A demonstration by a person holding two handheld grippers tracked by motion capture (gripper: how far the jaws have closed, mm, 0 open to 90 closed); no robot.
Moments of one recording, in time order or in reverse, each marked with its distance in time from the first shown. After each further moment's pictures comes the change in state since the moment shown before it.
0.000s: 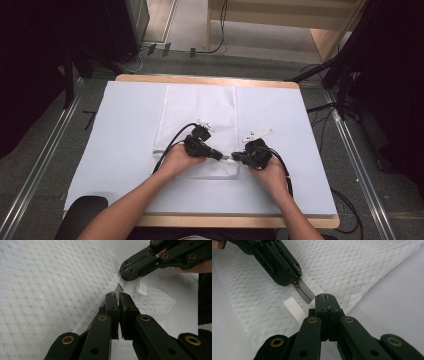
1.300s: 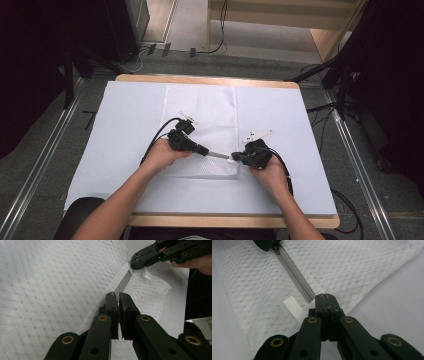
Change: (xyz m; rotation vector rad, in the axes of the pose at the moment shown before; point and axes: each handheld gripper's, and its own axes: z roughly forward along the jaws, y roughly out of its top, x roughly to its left) left arm 0.023 -0.012 -0.042 0.013 -0.027 -0.085; right arm 0.000 0.000 0.000 -0.002 0.005 -0.024
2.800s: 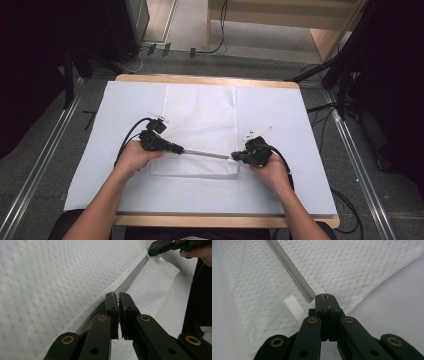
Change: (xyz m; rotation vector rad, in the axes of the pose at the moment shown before) left arm 0.020 -0.045 -0.062 -0.048 0.067 -0.104; right arm -0.008 0.004 0.001 0.027 0.056 -0.016
